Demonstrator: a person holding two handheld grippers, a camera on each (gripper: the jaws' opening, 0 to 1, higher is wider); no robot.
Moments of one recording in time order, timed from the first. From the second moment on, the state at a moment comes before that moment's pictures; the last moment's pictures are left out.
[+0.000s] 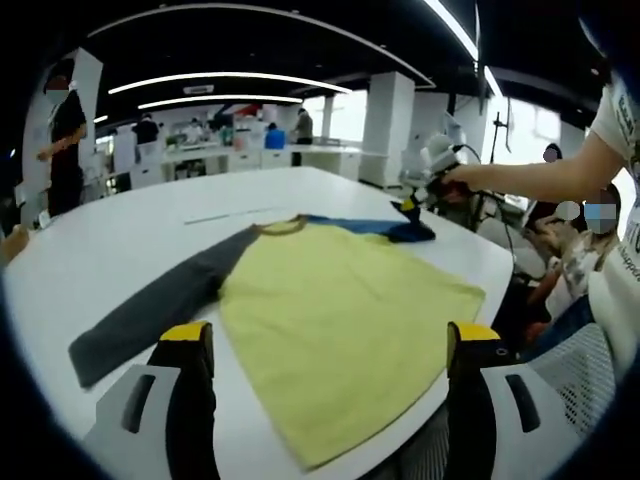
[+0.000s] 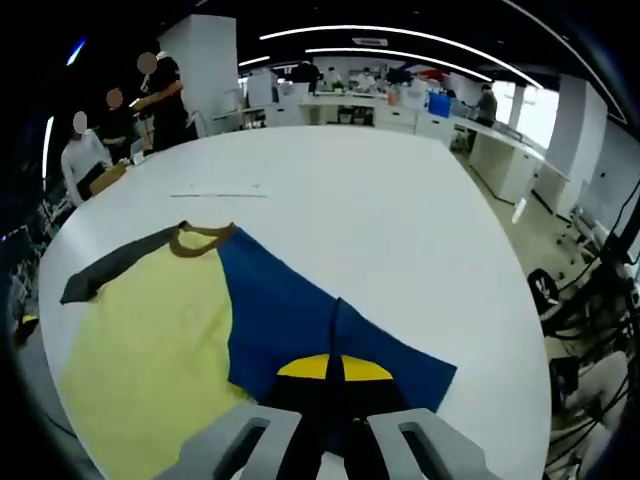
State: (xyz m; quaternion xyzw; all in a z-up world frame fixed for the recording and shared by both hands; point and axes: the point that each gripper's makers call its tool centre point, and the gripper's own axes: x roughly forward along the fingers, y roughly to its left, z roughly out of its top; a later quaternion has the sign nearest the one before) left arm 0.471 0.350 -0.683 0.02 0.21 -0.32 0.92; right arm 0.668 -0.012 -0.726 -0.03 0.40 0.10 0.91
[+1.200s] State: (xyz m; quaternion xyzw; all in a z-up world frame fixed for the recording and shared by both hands) left arm 0.469 0.348 -0.684 0.01 0.21 -0.32 0.92; right arm 0.703 0.065 -0.717 -0.04 0.38 0.15 0.91
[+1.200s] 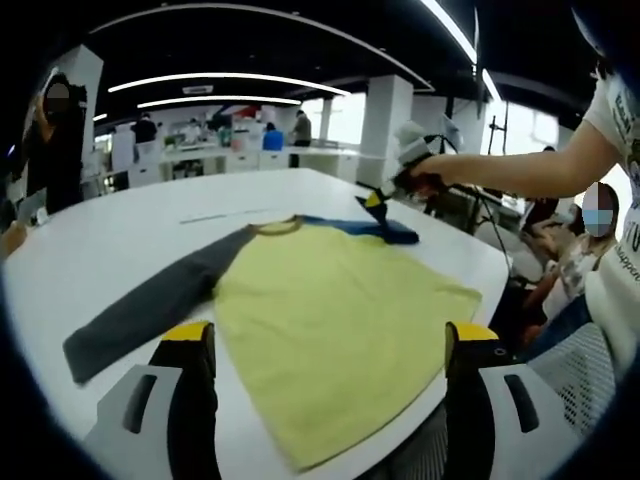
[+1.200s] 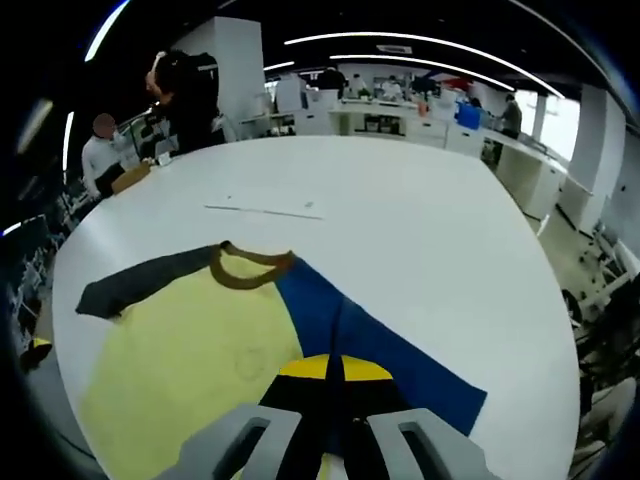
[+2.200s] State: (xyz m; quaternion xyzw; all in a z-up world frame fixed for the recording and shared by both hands) left arm 0.467 0.351 -0.687 0.01 0.21 -0.32 0.92; right arm 0.727 0.139 -0.719 -0.08 0.39 0.20 0.89
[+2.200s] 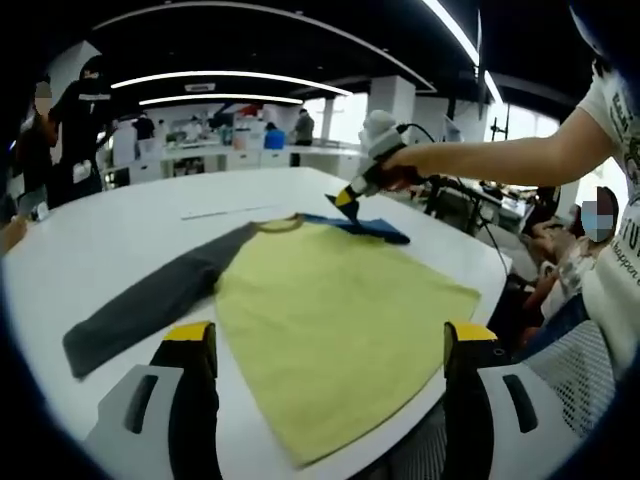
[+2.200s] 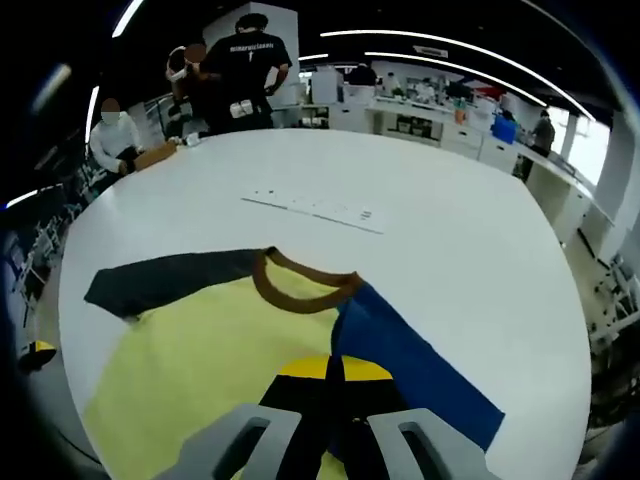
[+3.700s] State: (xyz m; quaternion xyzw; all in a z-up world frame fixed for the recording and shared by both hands) left arm 0.469 0.364 -0.692 0.00 0.22 -0.30 0.93; right arm 0.740 0.240 -0.702 -0.15 0.36 0.29 0.88
